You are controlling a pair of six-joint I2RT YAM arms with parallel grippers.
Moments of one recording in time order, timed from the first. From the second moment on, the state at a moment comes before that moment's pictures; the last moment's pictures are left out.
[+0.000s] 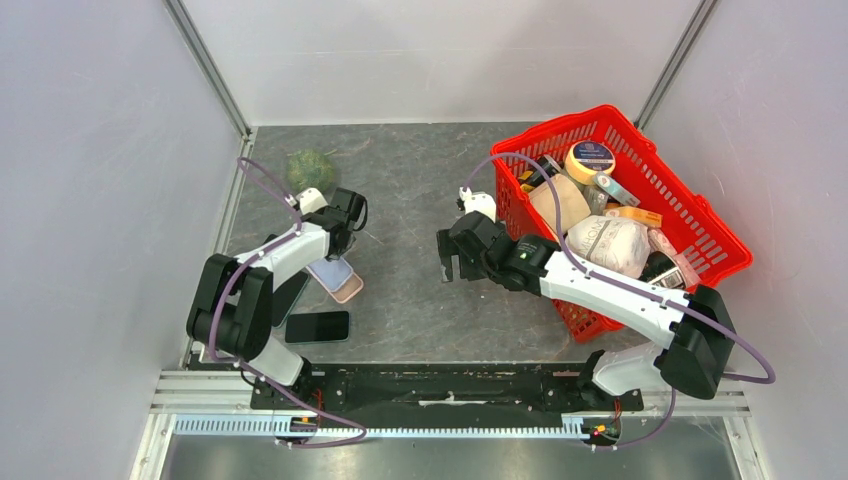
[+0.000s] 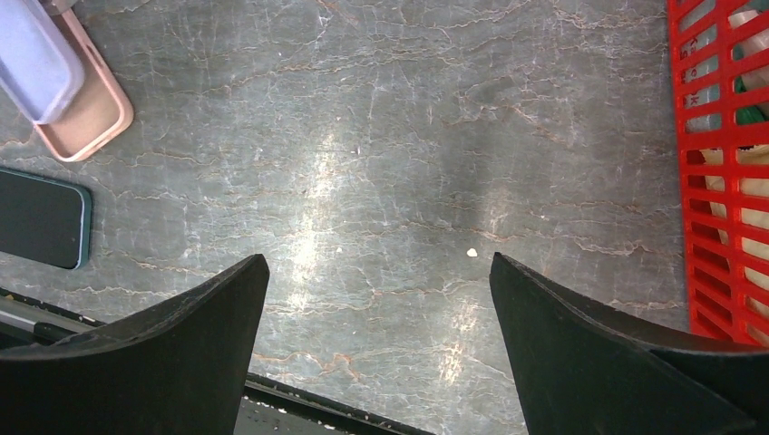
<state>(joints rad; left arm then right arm) -0.35 1.56 0.92 -0.50 -0.60 -0.96 0.94 1.37 1.10 -0.60 0.36 0.61</state>
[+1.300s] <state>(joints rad) -0.87 1.77 1.11 -0.49 -0.40 -1.03 0.76 1.36 0.99 -0.62 0.39 0.61</state>
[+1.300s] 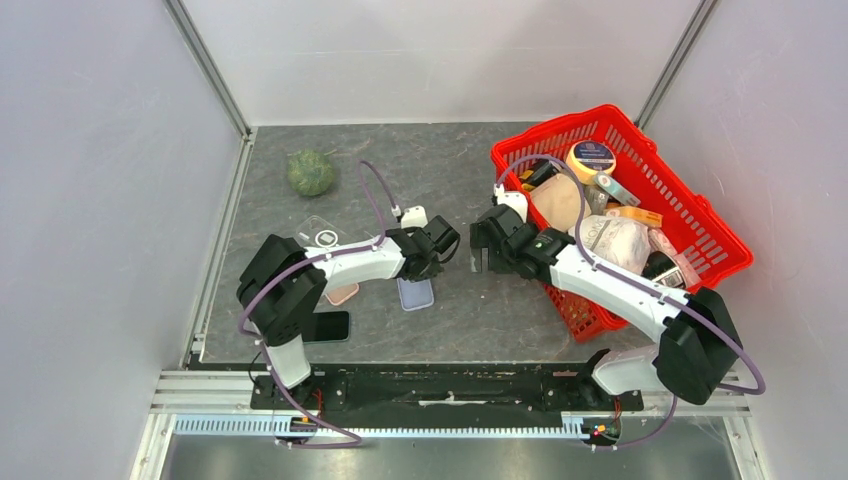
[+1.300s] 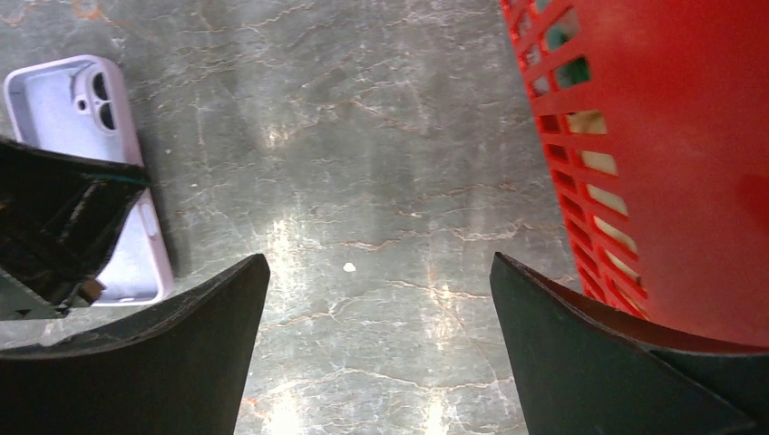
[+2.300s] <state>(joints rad) -0.86 1.57 1.10 -0.59 -0.47 -1.09 0.56 1.36 0.96 -0.52 0.26 0.56</state>
